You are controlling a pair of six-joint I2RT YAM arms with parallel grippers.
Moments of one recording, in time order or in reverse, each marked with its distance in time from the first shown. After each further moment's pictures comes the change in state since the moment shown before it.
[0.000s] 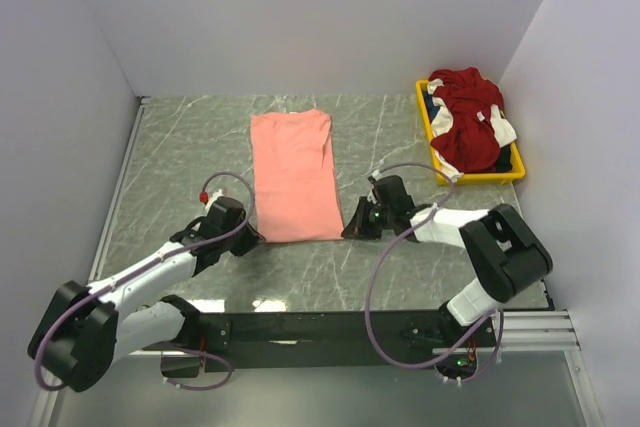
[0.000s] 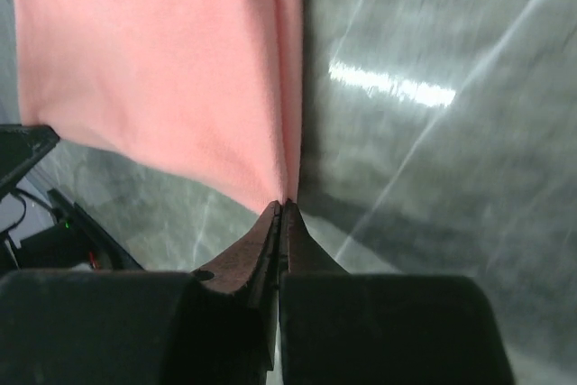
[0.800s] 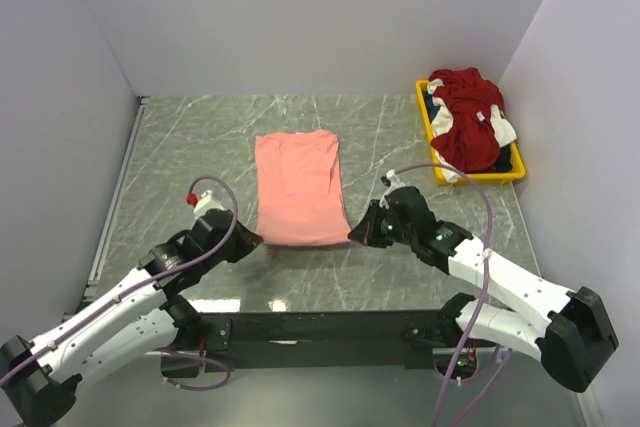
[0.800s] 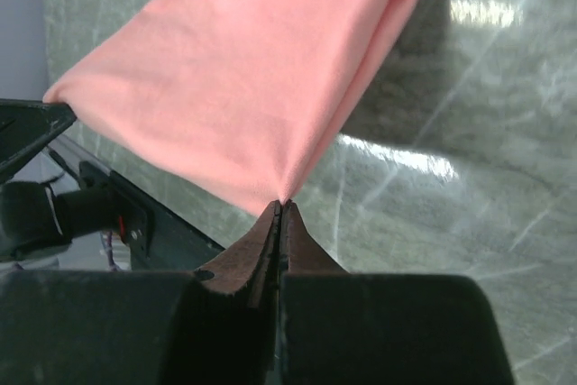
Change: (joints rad) left arm -0.219 -0.404 0.066 -0.335 -0.161 -0.079; right arm 0.172 -0.584 -0.067 -0.324 0.212 0.050
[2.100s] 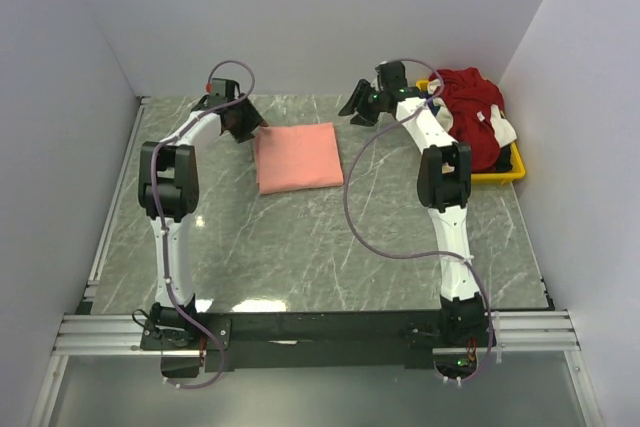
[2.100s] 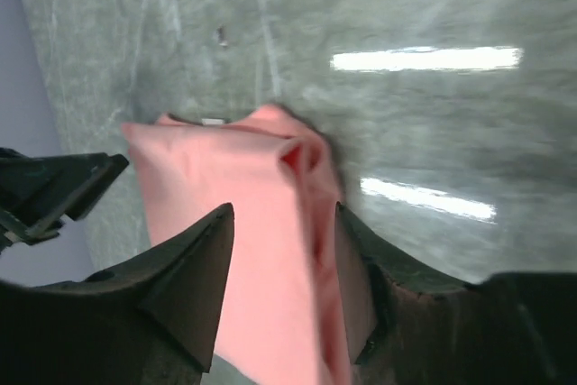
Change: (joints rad) left arm 0.601 1.575 1.307 0.186 0.389 0.377; right arm -0.452 1.543 1.780 -0.333 -0.267 -0.140
